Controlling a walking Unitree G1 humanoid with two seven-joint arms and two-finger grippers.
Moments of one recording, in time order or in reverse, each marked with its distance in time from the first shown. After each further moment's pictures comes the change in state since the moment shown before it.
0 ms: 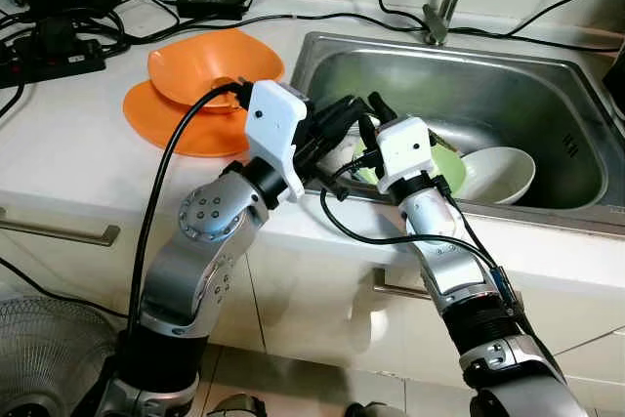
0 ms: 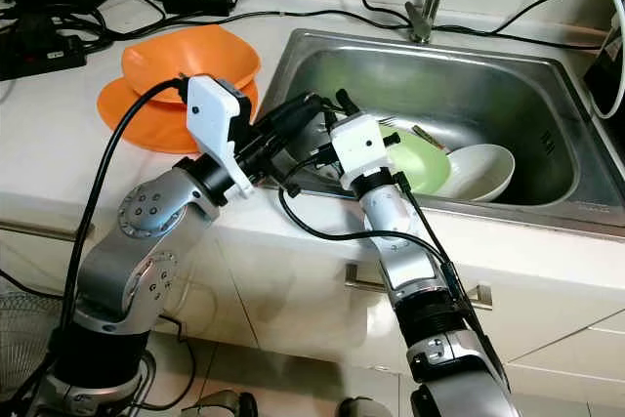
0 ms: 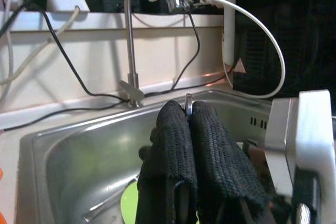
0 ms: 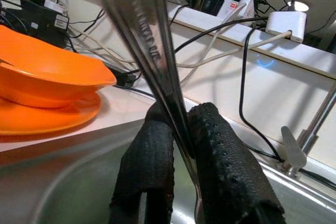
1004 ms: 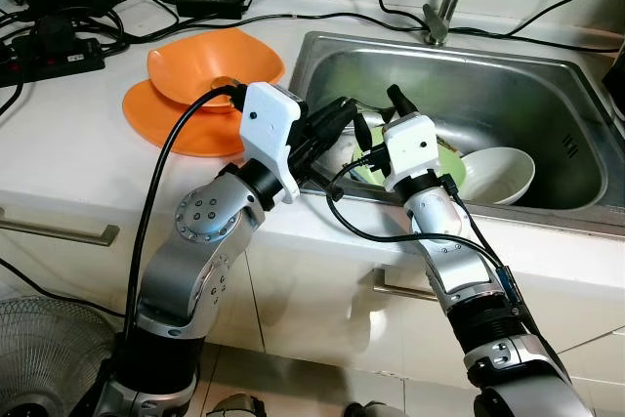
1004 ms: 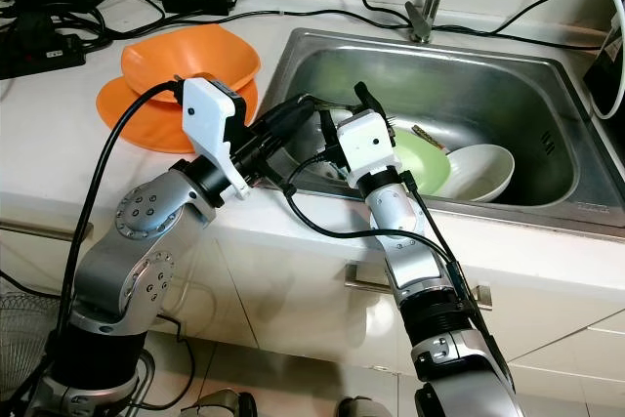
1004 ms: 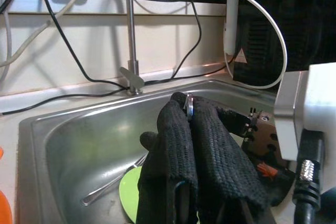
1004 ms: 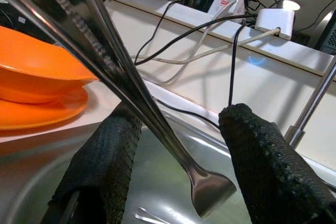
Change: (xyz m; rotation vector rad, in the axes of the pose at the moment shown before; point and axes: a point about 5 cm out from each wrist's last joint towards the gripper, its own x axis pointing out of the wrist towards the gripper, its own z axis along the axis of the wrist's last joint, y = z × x) left arm -0.005 0.001 -0.007 -0.031 0.043 -0.009; right arm -0.001 -0.009 -0.002 -0.013 0.008 -0.032
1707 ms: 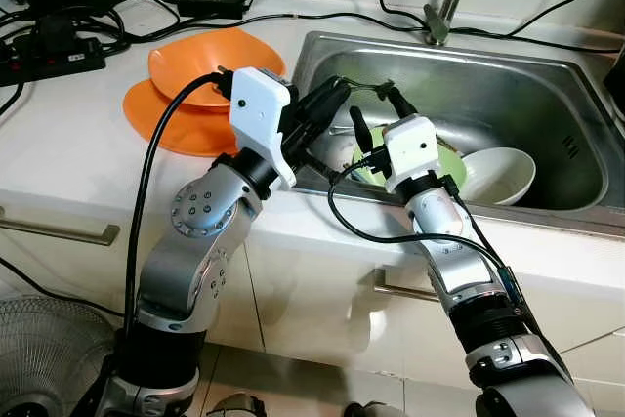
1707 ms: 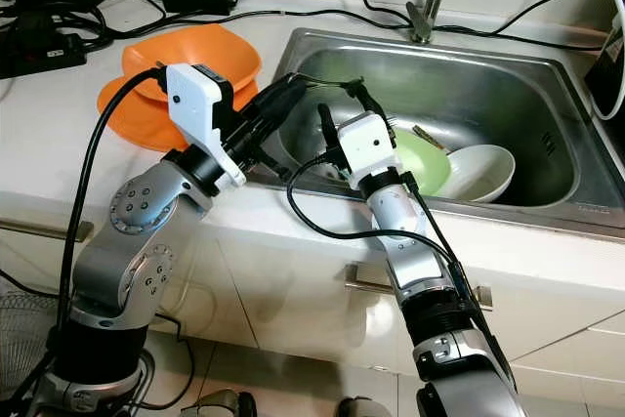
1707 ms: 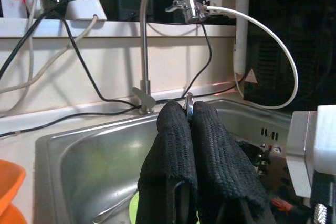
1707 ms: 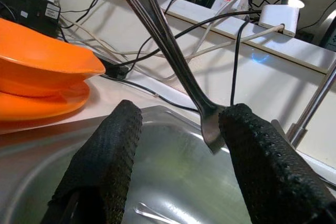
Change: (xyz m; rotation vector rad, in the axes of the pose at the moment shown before) left arm 0.002 0.005 0.011 0.013 -0.074 0.043; right arm -0.001 -0.001 -0.003 -0.007 0.012 0.013
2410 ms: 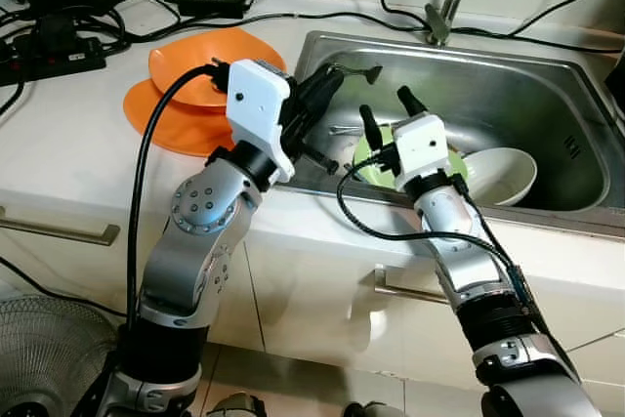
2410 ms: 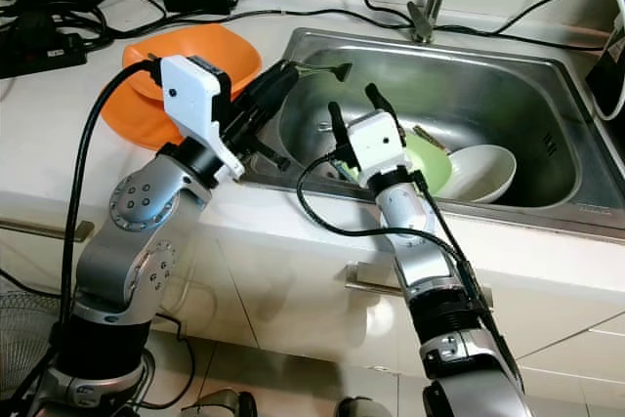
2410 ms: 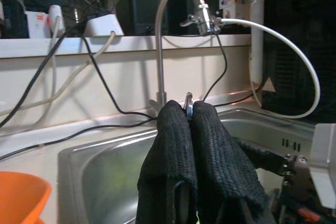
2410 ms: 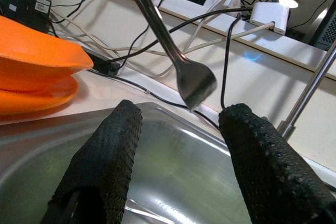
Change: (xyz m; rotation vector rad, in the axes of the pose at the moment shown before) left arm 0.003 0.002 0.007 0.052 -0.044 0.048; right arm -0.002 -0.010 -0.002 -0.020 0.009 -0.019
